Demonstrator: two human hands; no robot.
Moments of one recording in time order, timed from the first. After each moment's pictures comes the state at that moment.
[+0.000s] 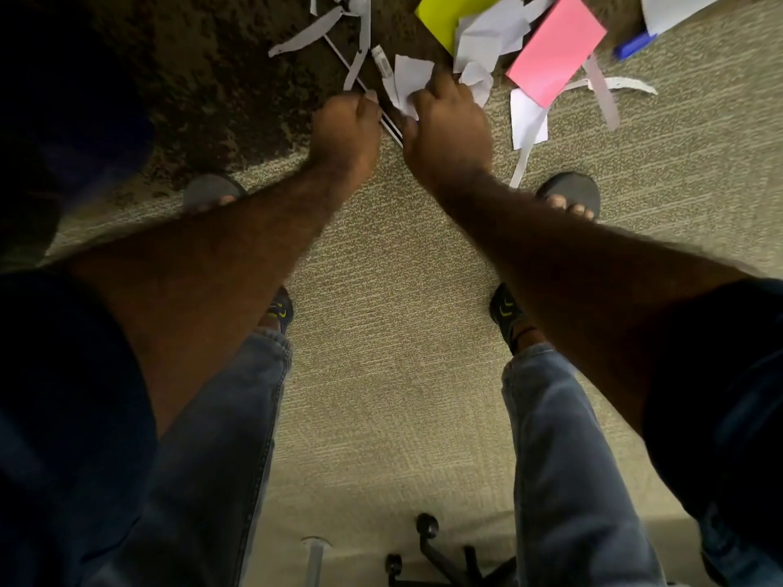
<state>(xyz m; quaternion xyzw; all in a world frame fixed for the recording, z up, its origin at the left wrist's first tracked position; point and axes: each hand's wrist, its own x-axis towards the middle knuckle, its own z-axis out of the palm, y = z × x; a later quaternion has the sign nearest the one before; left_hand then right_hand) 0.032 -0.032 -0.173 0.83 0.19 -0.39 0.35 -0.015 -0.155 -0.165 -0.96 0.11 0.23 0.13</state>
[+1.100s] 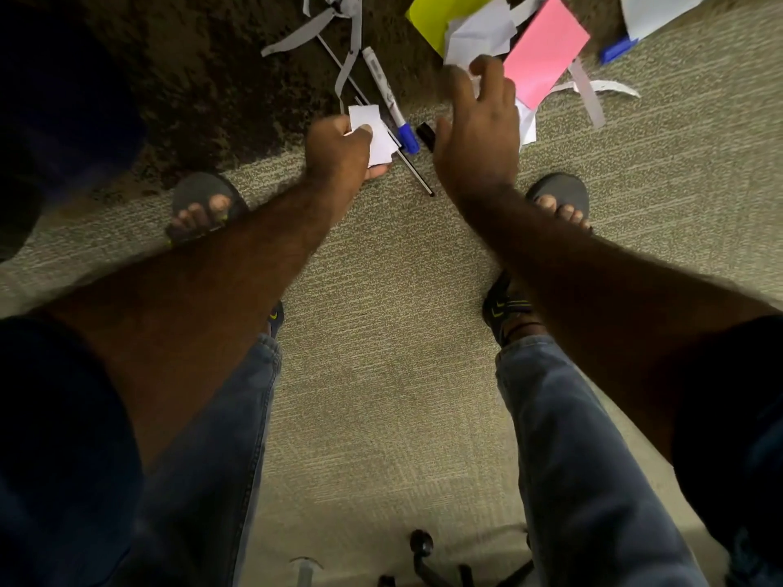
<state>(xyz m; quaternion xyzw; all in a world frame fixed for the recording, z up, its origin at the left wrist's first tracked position) 0.005 -0.031 -0.161 0.71 0.34 -0.38 0.49 -0.040 -0.186 -0.153 -0.96 0.18 0.16 0.14</state>
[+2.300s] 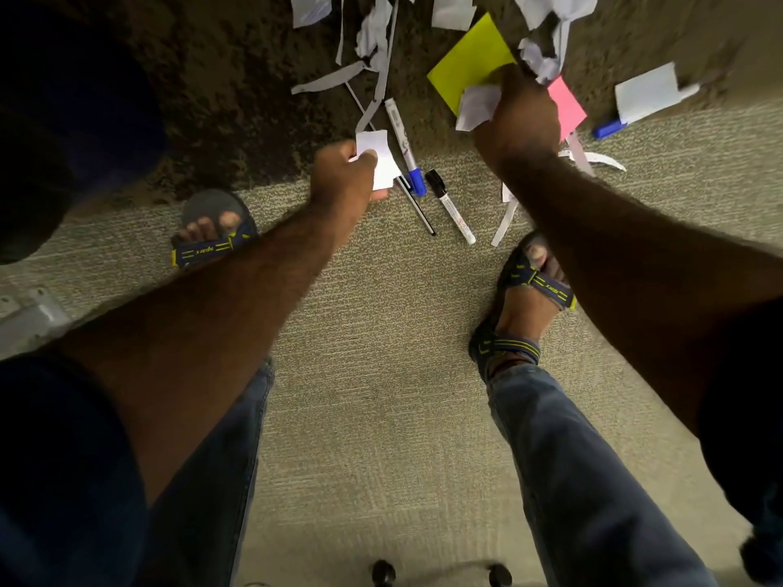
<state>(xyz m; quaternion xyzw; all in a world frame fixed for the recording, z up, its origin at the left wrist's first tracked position) 0.022 -0.023 -0.166 0.70 0.36 -0.35 0.51 0.034 -0.240 -0.165 -0.93 0.21 0.21 0.19</state>
